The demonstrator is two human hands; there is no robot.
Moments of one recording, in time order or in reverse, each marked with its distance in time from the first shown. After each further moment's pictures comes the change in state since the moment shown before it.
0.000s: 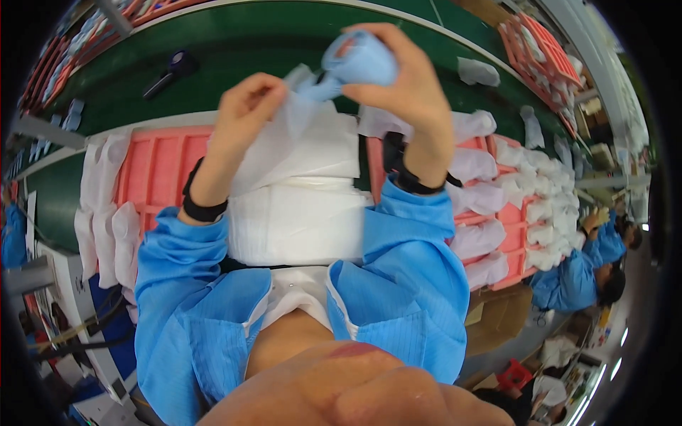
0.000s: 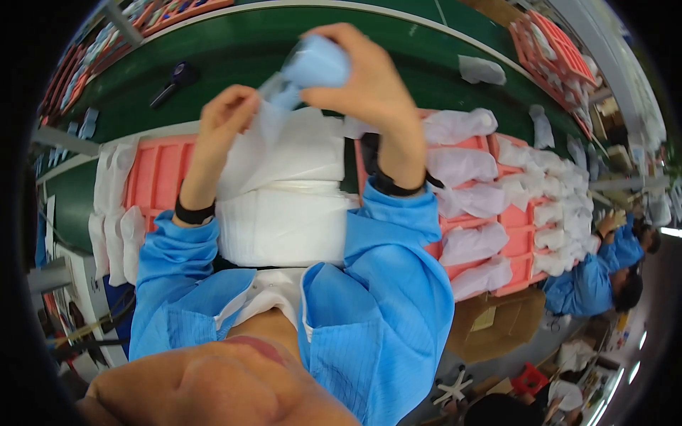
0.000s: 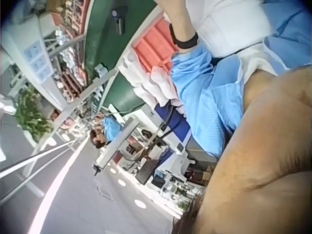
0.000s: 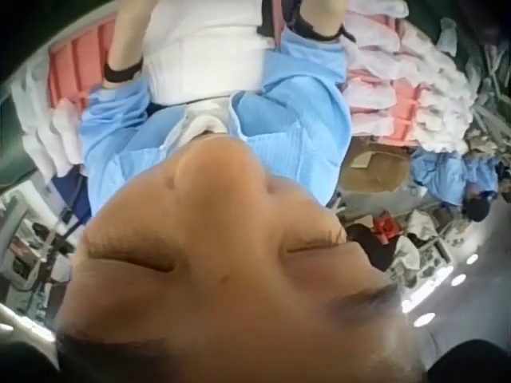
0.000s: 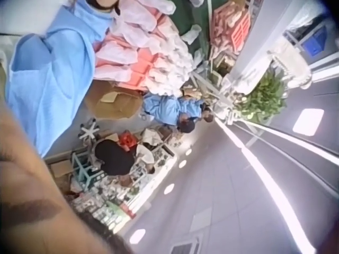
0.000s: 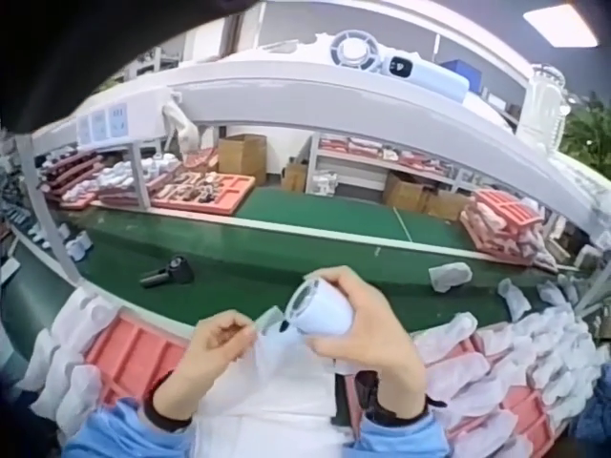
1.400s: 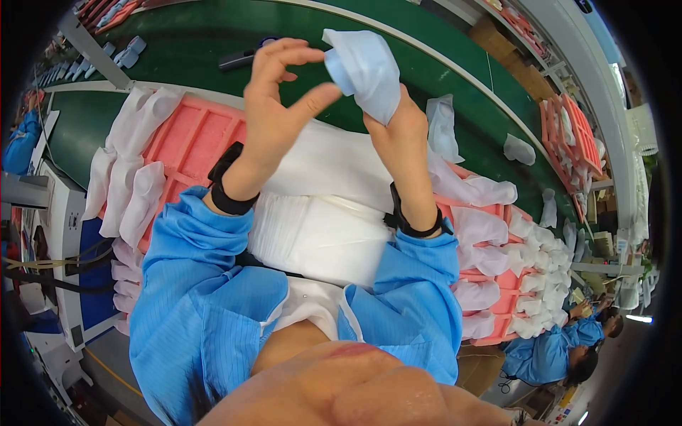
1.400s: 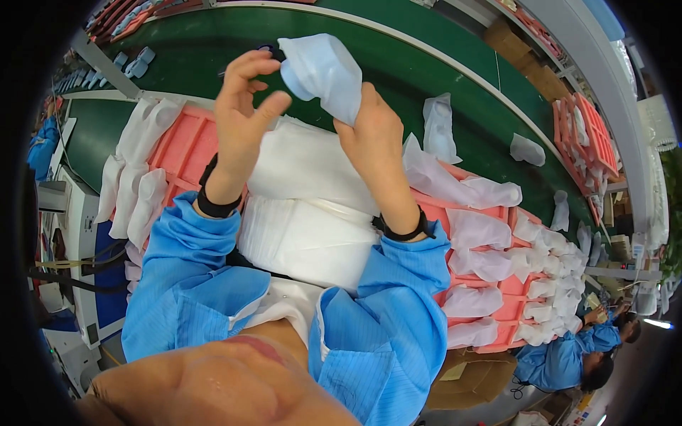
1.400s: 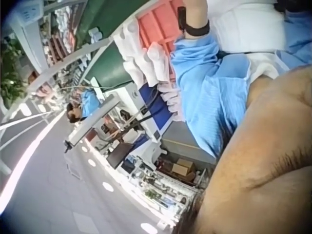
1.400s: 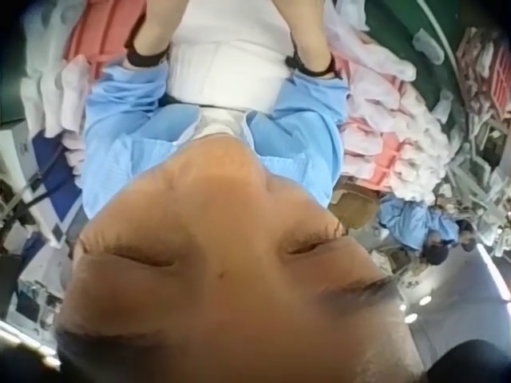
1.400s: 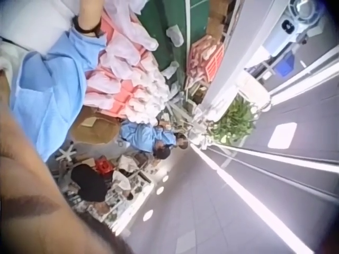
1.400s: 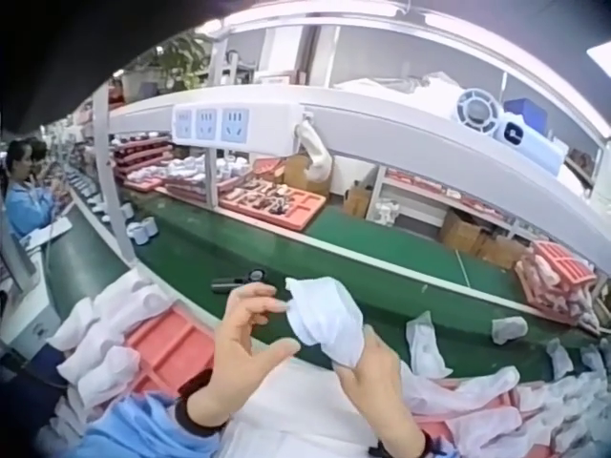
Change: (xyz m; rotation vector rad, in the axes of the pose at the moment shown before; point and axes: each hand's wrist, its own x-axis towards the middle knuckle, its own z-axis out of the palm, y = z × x) left_hand -0.009 0.043 -0.008 0.170 0.483 0.514; right_hand 0.004 0.010 0.084 -0.329 0.058 0.028
